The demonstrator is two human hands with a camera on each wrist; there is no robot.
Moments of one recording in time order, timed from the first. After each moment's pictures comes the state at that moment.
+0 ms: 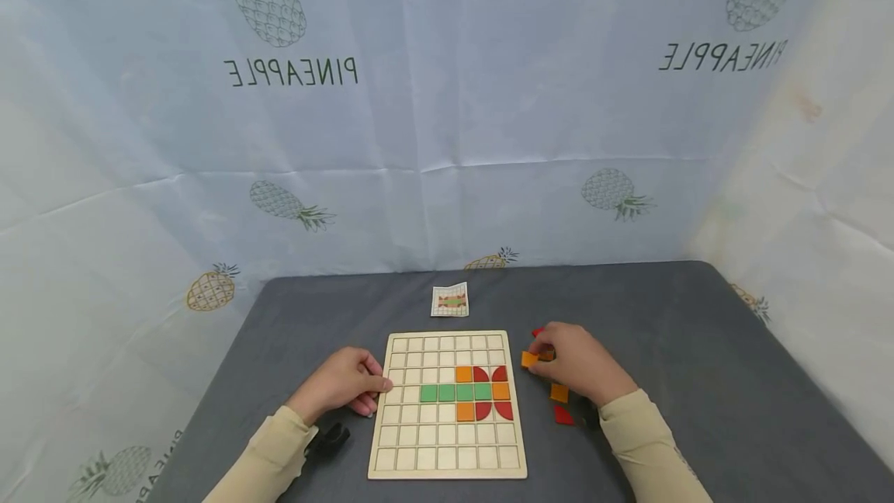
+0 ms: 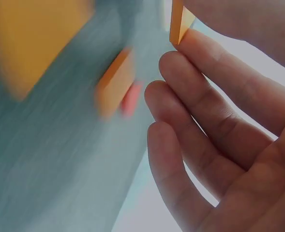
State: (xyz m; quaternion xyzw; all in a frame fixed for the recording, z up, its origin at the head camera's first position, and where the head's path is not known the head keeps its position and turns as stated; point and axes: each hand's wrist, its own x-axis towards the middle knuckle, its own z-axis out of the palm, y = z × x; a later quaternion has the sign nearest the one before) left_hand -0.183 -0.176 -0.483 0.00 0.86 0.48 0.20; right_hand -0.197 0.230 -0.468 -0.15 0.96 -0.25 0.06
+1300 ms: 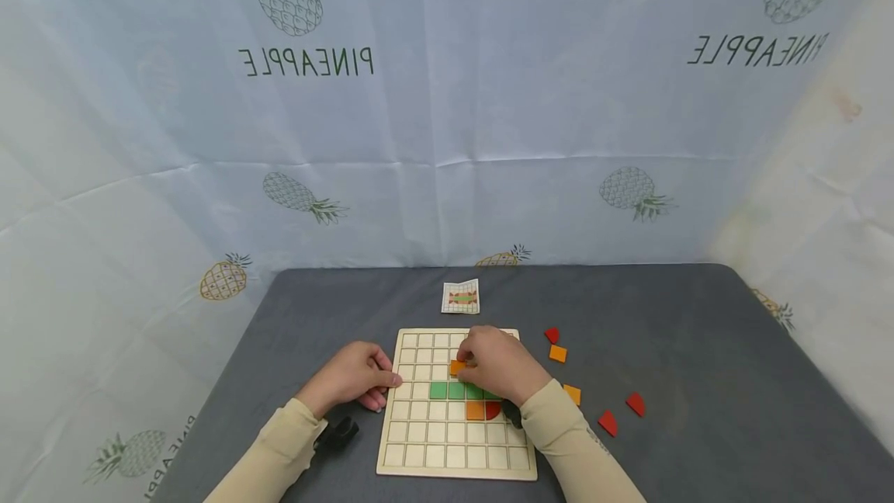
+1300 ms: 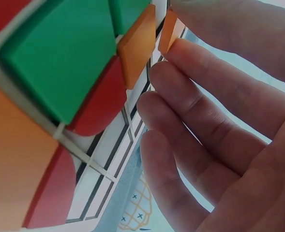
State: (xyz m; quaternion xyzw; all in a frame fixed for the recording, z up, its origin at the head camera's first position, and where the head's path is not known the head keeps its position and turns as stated) left_hand -0.185 -0.178 -0.484 0.01 0.86 0.48 0.19; right_hand -0.204 0.111 -0.473 -0.28 0.93 -0.24 0.05
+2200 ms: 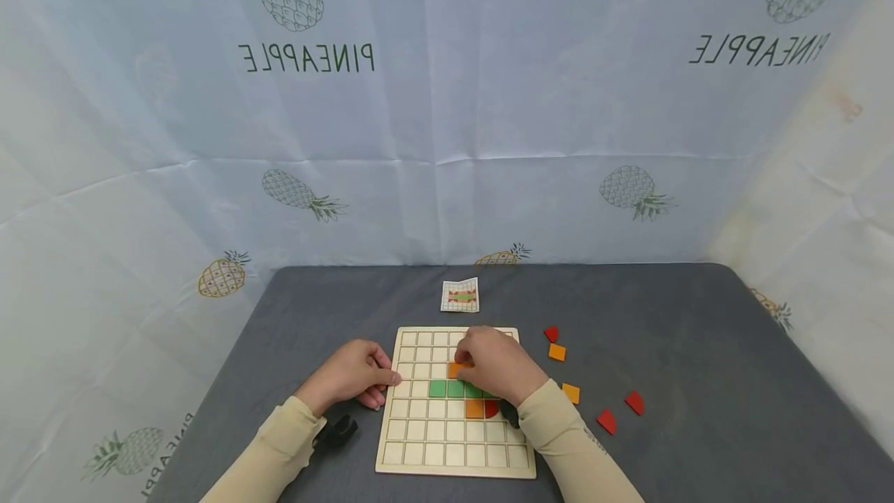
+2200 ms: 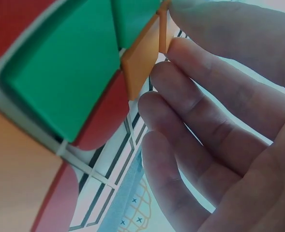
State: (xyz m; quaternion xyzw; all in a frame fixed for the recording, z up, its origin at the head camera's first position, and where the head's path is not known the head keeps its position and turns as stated) left_hand -0.186 -0.180 -0.485 0.01 0.85 0.48 0.20; right_hand -0.206 0.108 -0.475 -0.29 0.93 -0.22 0.04
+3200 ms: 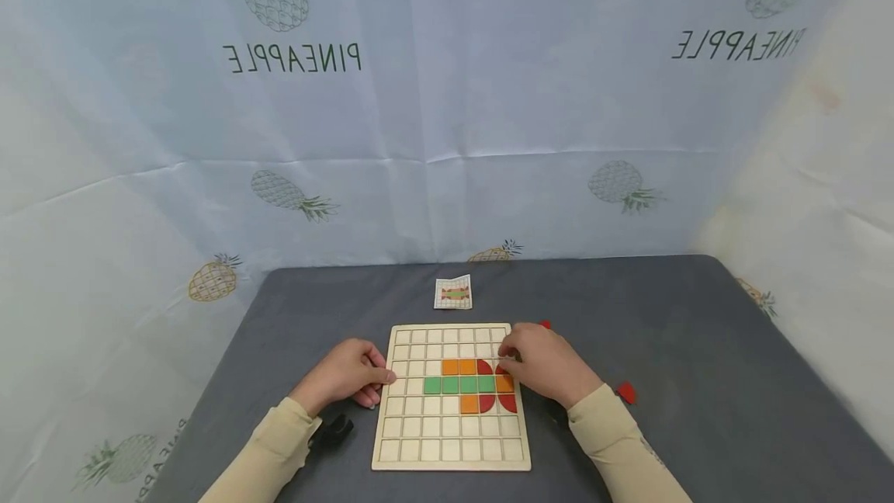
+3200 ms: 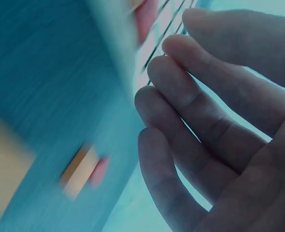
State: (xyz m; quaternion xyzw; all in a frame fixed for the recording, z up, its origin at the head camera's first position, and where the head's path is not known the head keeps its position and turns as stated) left_hand -0.185 -0.177 -0.483 0.00 0.86 0.47 0.20; right_hand -0.190 0.176 -0.466 -0.20 0.95 -0.22 0.04
